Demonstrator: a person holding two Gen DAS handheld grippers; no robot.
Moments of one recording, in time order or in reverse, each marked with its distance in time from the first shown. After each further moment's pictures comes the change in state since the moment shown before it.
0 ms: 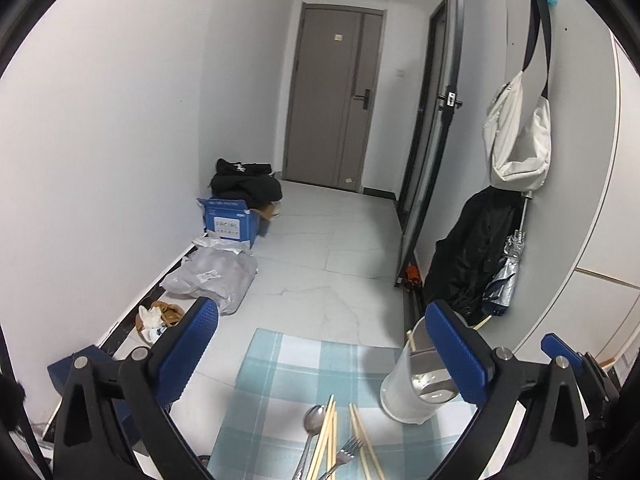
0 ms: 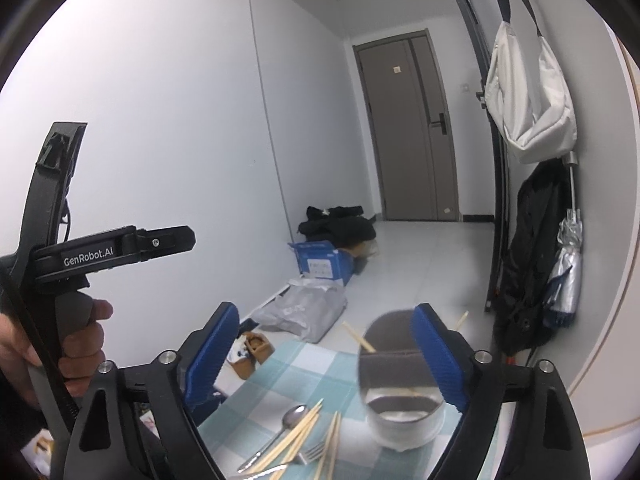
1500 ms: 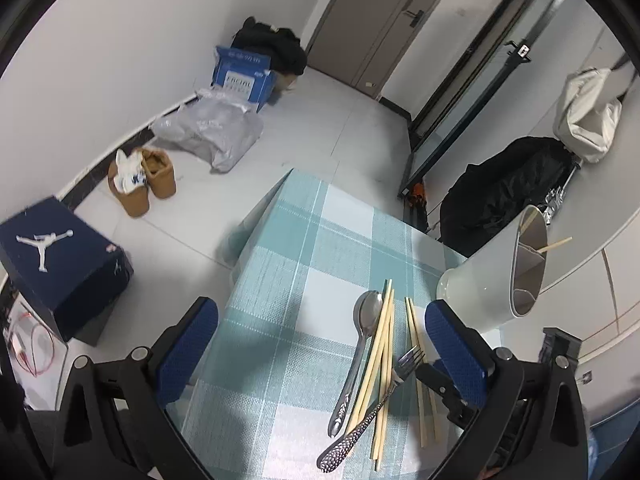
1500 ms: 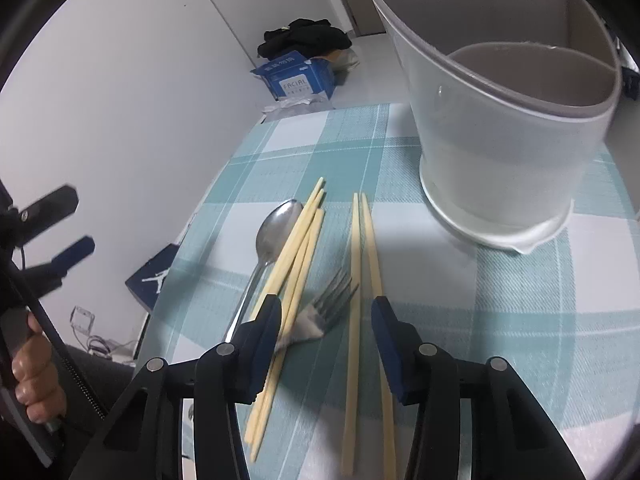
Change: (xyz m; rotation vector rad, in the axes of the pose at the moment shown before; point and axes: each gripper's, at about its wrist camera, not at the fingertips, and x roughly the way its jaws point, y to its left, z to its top) left arm 0.082 0.104 -0.112 -0.283 0.388 -0.116; right arm 0.155 -0.011 -0.176 0.263 0.637 -0.001
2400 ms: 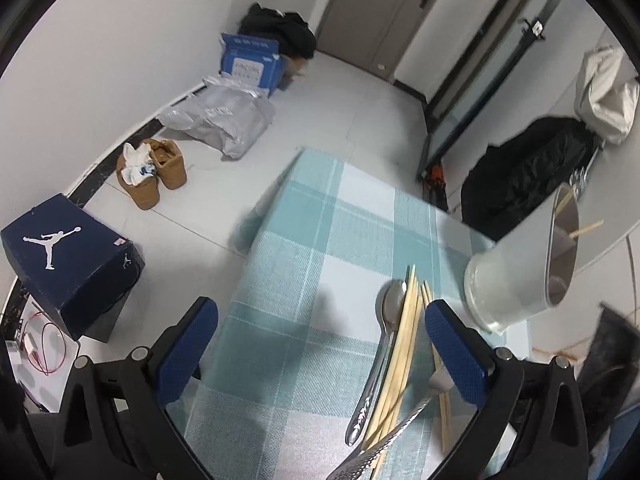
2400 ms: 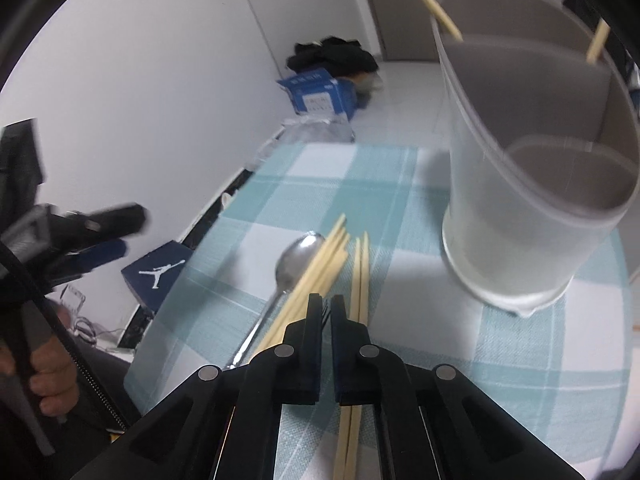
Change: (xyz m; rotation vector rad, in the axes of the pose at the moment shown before) left arm 0.029 -0.002 -0.003 0.050 0.072 0.075; right arm -0.021 0.027 0.009 -0.168 -0.085 -0.013
